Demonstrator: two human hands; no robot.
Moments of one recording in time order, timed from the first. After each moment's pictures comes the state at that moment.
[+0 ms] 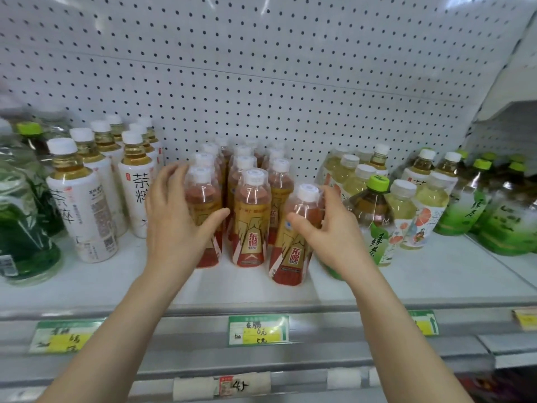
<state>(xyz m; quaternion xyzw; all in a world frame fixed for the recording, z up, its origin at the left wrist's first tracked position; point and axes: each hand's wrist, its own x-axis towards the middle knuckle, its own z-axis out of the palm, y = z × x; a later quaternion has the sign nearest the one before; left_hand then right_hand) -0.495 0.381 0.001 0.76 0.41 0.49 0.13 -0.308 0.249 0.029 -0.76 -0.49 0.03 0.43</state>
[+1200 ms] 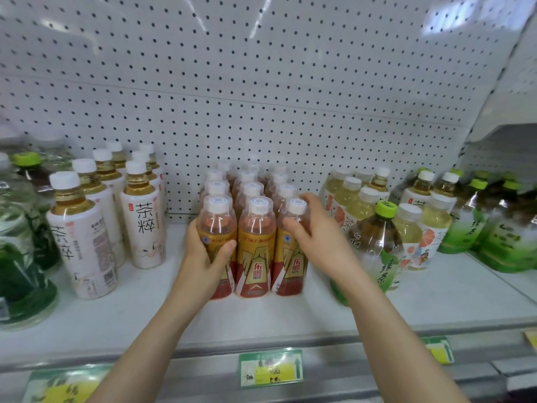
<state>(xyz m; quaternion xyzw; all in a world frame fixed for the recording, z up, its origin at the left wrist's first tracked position) -0.475 0.408 -0.034 0.72 0.32 0.44 0.43 -0.299 0.300 0.034 -0.73 -0.53 0.01 0.42</state>
